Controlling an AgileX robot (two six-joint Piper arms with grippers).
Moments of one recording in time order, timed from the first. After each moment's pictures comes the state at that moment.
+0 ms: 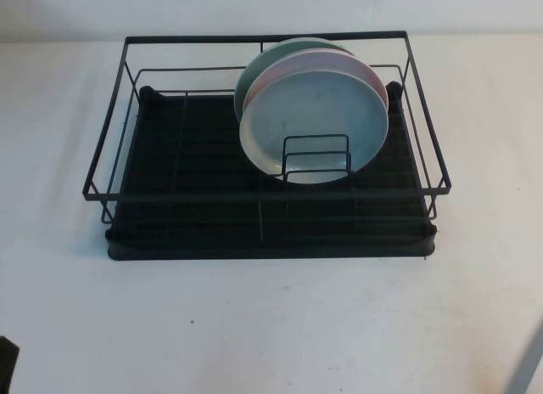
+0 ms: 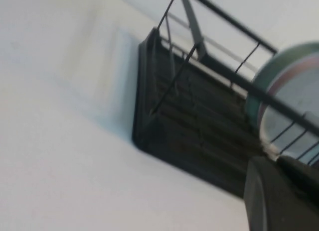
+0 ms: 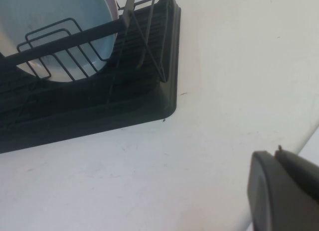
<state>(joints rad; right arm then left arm) 0.08 -0.01 0.03 0.44 0.37 -0.07 -0.12 -0.01 0.02 -0.38 0.23 -0.09</state>
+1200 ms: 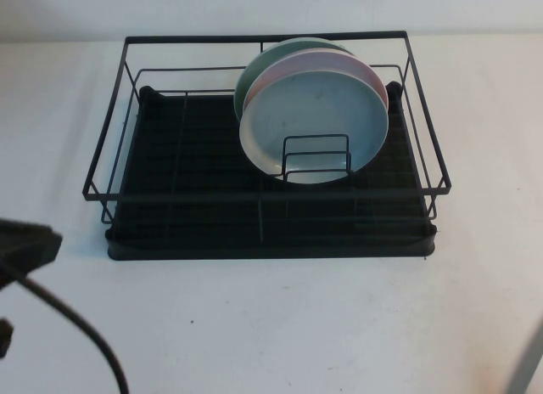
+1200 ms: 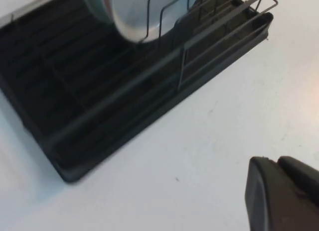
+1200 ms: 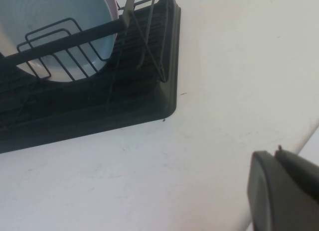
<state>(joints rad) 0.08 -0.01 0.03 0.44 0.37 -0.07 -0.12 0.73 -0.97 -0.49 1.12 0.71</state>
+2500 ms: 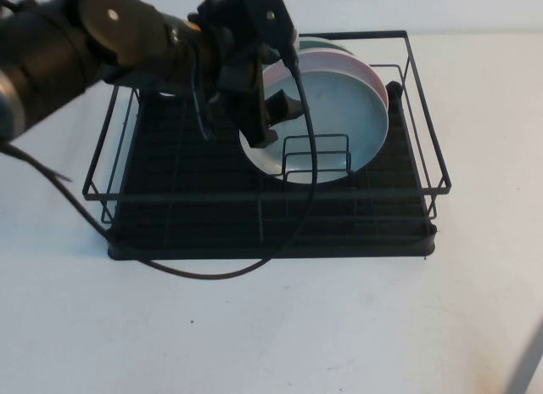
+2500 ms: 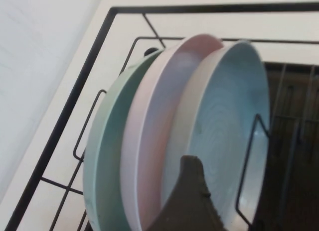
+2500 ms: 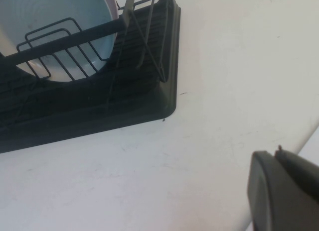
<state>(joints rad) 0.08 -0.01 0.03 0.44 0.37 -0.07 -0.49 1.70 -1.49 -0.60 0.57 1.42</state>
